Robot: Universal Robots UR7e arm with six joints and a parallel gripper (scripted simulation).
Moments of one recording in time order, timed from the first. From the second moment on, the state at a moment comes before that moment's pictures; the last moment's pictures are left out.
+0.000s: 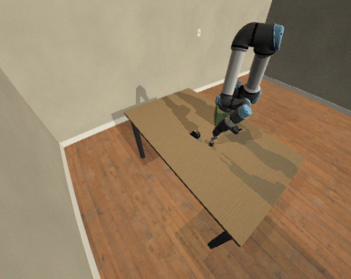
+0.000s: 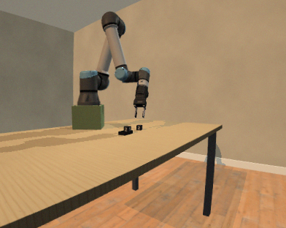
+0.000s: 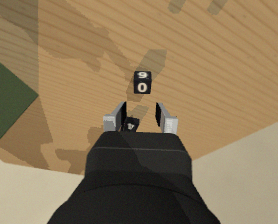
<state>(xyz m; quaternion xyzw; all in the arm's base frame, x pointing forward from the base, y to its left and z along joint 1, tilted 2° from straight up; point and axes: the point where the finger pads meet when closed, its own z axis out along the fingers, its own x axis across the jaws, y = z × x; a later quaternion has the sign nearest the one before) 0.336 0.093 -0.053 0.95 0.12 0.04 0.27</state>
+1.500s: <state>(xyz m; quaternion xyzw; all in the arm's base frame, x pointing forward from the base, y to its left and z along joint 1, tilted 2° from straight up) 0.335 0.095 -0.057 0.91 0.12 0.06 0.39</state>
